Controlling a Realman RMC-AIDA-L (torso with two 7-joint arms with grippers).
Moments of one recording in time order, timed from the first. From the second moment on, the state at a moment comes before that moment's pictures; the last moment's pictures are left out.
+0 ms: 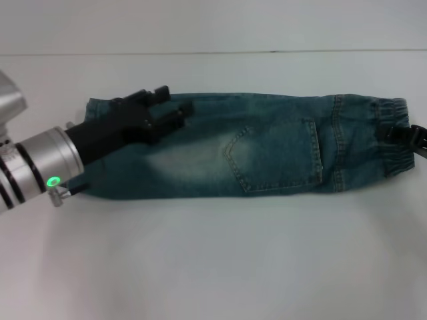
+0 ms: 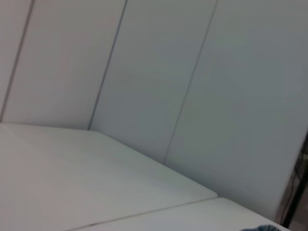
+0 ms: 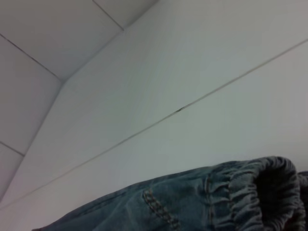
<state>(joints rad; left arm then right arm) -0.51 -2.17 0.81 0.55 1.59 1.27 -1.28 0.47 2.01 -0.55 -0.54 -1.98 -1.18 2.01</state>
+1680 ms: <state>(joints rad) -0.76 -2.18 0.43 -0.38 1.31 1.07 0.05 0.56 2.02 -0.55 -0.87 -1.88 -1.78 2.38</state>
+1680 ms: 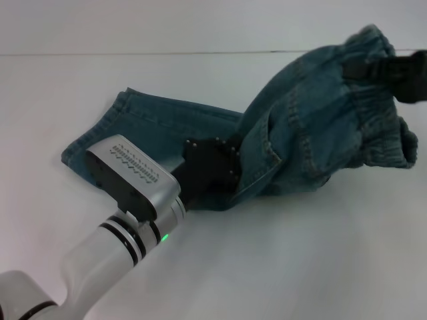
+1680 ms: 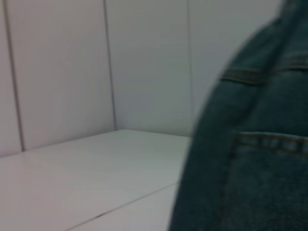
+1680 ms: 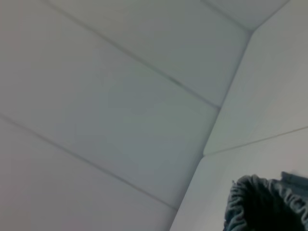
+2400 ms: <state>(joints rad) -0.73 -2.18 0.32 -0.48 1.53 1.12 0.05 0.93 2.01 -0.73 -0.90 -2.09 -1.64 2.44</state>
